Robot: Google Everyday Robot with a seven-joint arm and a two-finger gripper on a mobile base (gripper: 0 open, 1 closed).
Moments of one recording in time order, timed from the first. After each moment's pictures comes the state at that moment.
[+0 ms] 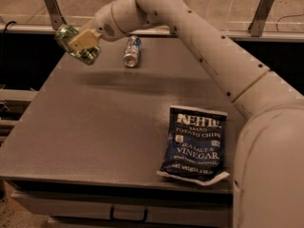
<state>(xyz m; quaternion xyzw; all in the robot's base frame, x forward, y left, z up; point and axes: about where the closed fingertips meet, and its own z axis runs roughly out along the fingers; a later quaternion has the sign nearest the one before) 0.695 0.194 0.948 -0.56 0.64 0.30 0.44</state>
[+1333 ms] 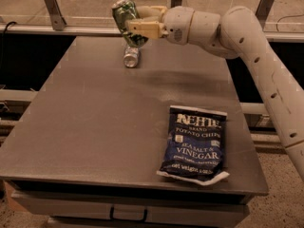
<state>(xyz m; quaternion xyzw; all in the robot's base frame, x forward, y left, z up) 0.702 0.025 1.000 -0.44 0.53 0.36 0.63</state>
